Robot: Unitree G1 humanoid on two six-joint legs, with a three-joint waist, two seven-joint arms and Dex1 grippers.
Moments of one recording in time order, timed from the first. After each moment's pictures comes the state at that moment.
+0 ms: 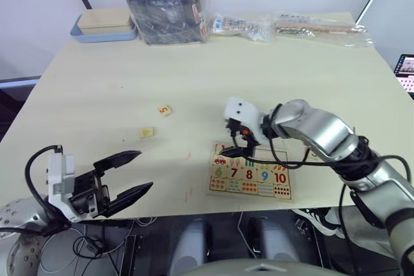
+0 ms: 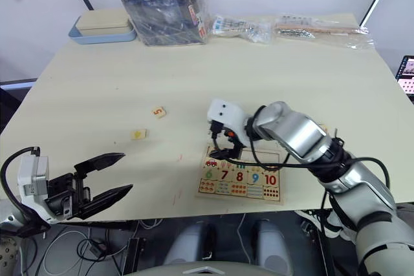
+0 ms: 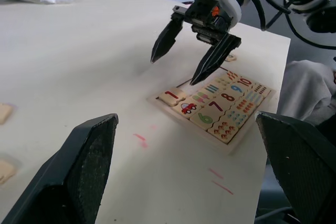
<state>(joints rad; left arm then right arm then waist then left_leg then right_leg) 0.40 0.70 0.54 -0.35 -0.77 0.24 -1.28 -0.76 -0.53 0.51 -0.23 0.37 0.95 0.83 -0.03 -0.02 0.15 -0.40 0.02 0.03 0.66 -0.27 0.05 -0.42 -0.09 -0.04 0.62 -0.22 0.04</state>
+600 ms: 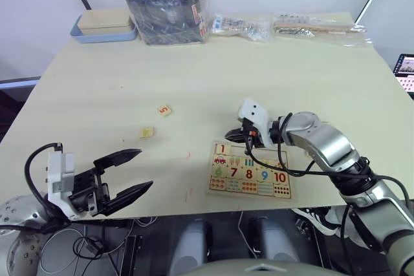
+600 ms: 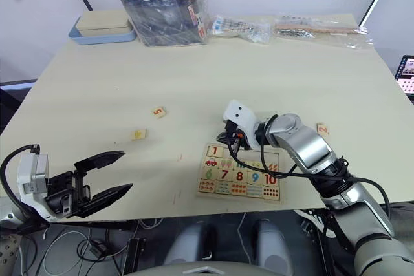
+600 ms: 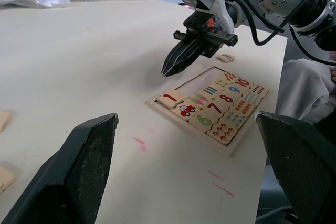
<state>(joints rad) 0.37 0.70 0.54 -0.34 -0.77 0.24 -1.29 -0.65 -0.47 0.44 -0.14 0.30 0.79 0.84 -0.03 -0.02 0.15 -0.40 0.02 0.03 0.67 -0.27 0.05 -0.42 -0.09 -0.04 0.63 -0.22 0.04</state>
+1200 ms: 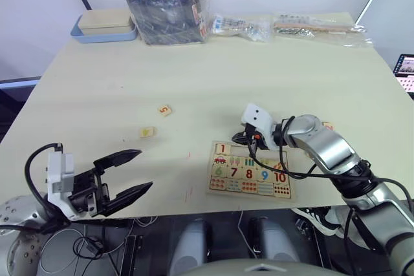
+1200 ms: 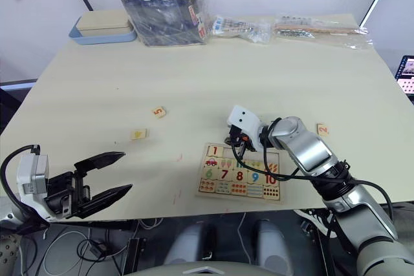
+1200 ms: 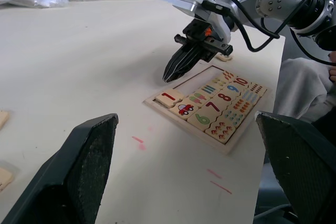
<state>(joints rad) 0.37 0.70 0.54 -0.33 -0.76 0.24 -1.30 -0.63 -0.48 0.46 -0.12 0.20 0.77 0.86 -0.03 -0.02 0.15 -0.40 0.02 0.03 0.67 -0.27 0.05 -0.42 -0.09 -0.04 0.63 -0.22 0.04</state>
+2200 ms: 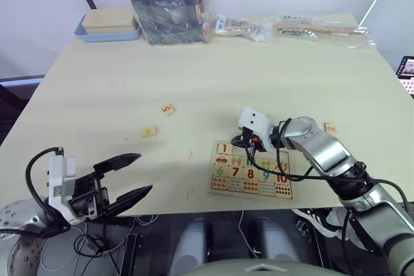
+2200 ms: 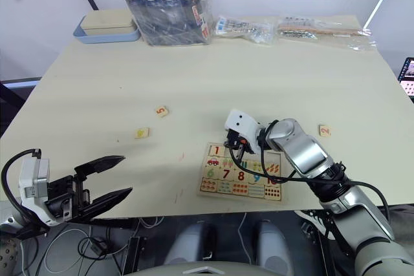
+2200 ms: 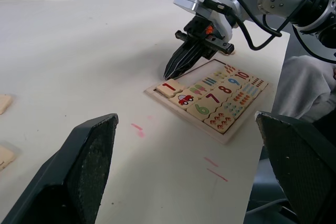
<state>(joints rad) 0.40 0.70 0.54 -0.33 -0.75 0.24 -1.30 -0.62 -0.46 0.48 -0.11 0.15 0.77 0.88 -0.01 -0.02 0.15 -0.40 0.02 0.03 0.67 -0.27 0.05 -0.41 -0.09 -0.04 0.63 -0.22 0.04</state>
